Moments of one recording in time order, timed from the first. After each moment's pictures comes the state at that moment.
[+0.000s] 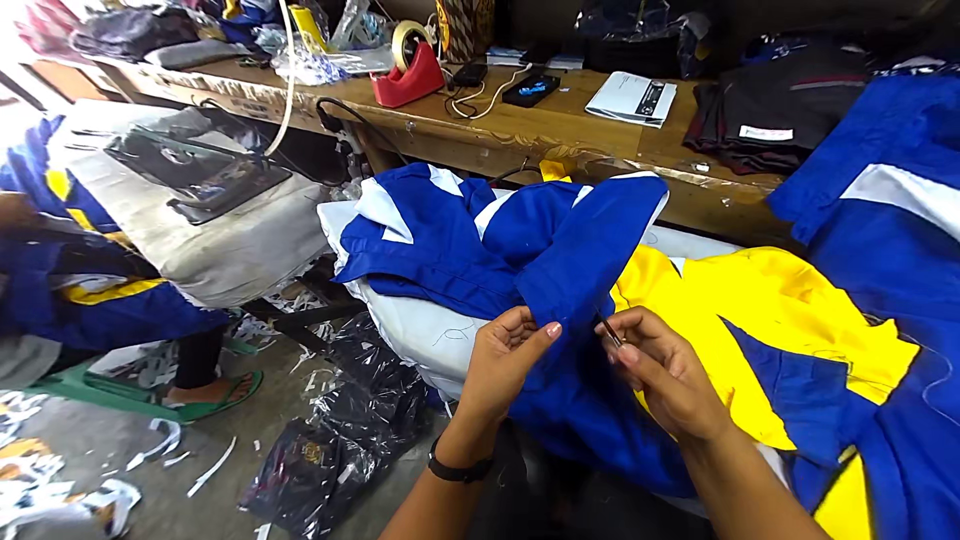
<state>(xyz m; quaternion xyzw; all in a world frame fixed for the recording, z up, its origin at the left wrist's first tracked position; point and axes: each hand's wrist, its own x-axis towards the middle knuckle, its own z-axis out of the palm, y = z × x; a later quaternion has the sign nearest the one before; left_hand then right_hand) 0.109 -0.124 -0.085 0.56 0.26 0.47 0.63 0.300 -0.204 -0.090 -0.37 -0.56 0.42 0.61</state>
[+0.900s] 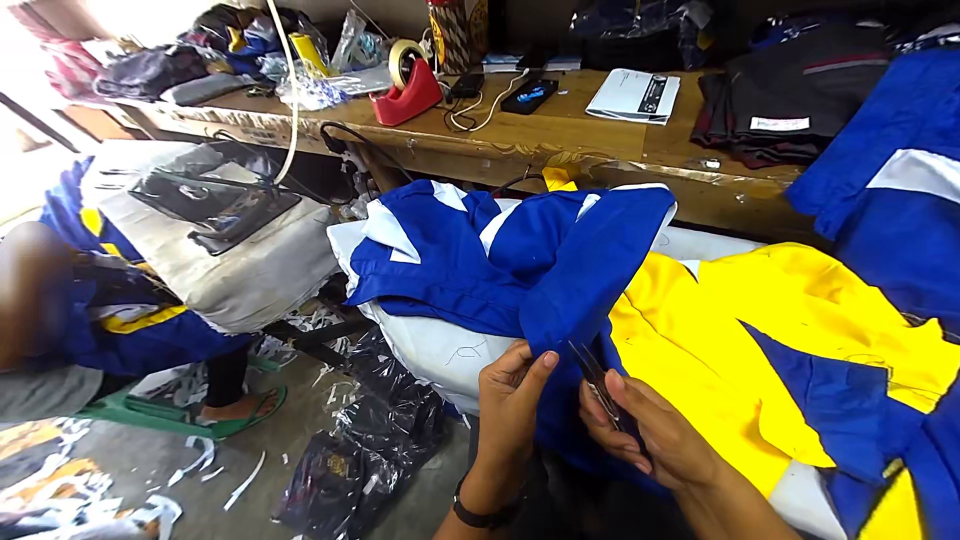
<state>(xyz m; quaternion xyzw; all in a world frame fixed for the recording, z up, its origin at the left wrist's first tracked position) 0.109 -0.137 -0.105 0.50 0.22 0.58 0.61 0.265 -0.211 -0.093 -0.27 -0.43 0.68 0.53</state>
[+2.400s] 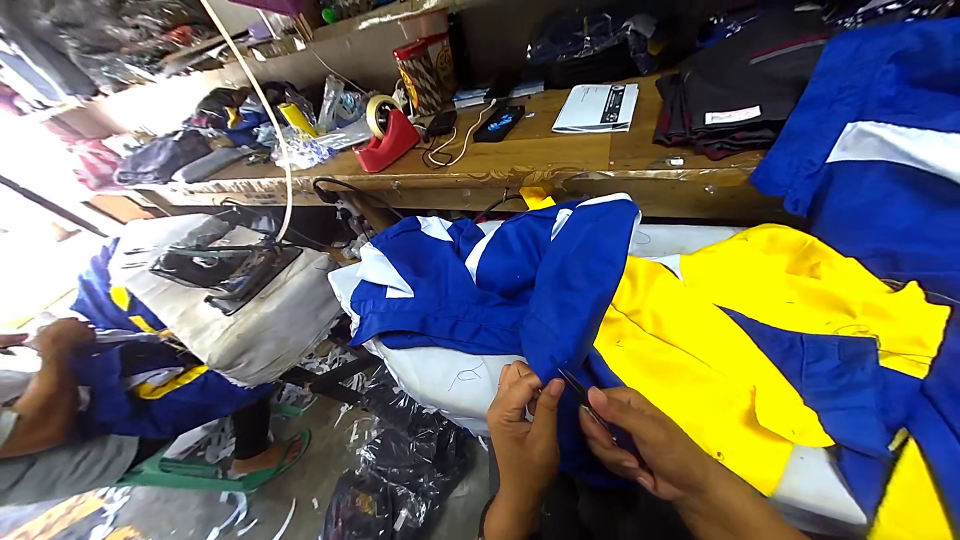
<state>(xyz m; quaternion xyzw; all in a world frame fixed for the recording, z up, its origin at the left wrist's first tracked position) 0.118 -0.148 -0.105 0.64 0.23 0.60 0.41 0.255 -0.219 -0.094 -0.30 -0.41 0.64 0.58</state>
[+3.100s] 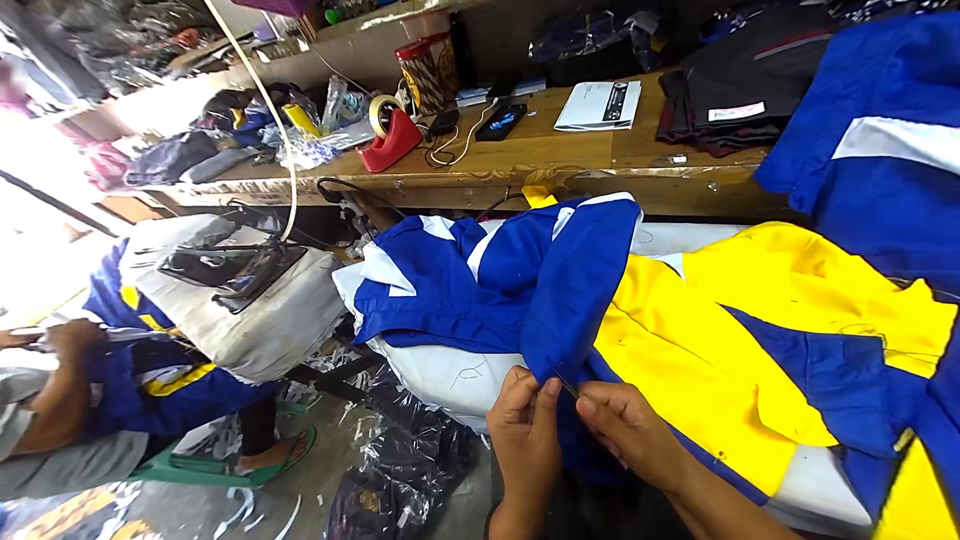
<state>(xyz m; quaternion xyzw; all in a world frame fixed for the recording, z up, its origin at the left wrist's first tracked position) 0.121 -0.158 -0.104 0.60 0.24 0.61 0.45 0.253 -0.209 -0.113 -0.35 -0.54 0.46 0.61</state>
